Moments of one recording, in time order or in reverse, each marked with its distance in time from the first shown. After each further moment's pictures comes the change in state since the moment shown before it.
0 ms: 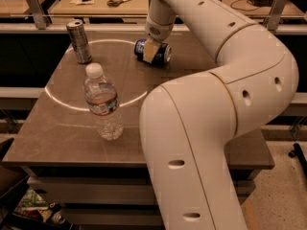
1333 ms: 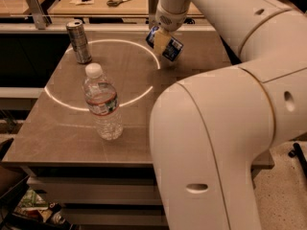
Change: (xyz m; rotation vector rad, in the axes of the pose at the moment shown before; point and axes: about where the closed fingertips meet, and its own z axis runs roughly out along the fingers) arm 0.028 -0.009 -0.057 0.117 0.019 0.086
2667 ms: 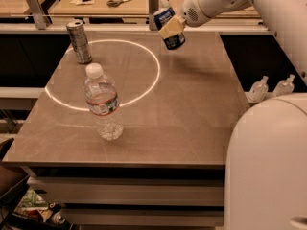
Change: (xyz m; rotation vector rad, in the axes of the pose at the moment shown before) arm 0.001 -0.028 -0.046 -0.054 -0.554 0.153
